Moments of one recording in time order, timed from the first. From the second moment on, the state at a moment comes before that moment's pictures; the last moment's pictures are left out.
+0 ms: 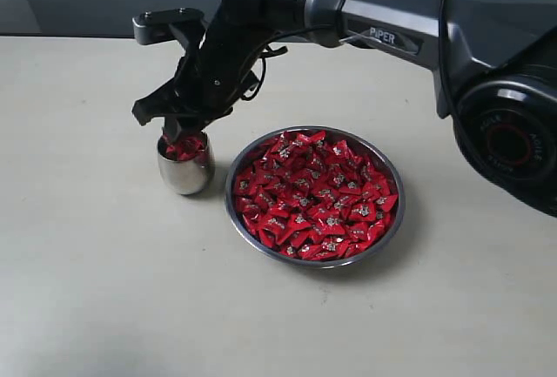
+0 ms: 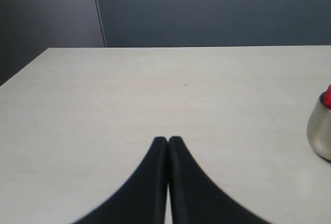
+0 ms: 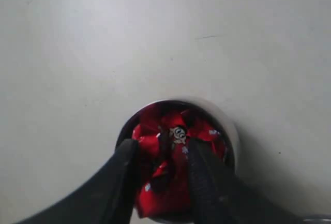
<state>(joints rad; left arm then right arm) 0.22 0.00 0.00 0.04 0.29 -0.02 0.83 2.32 -2.01 0.42 0.95 -0.27</state>
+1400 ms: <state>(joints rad) 0.22 0.00 0.00 0.04 0.29 -0.02 0.83 2.13 -2.01 -0.04 0.90 -0.02</state>
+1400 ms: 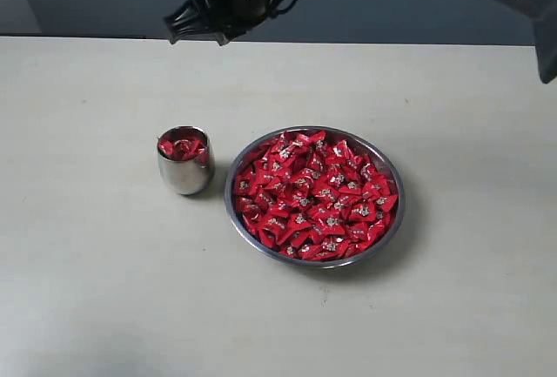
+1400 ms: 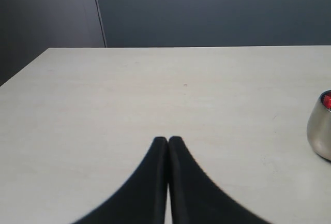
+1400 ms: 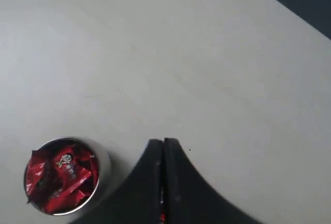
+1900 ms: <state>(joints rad) 0.22 0.00 0.00 0.04 0.29 -0.02 0.61 1.79 -1.27 0.03 0.53 0.03</state>
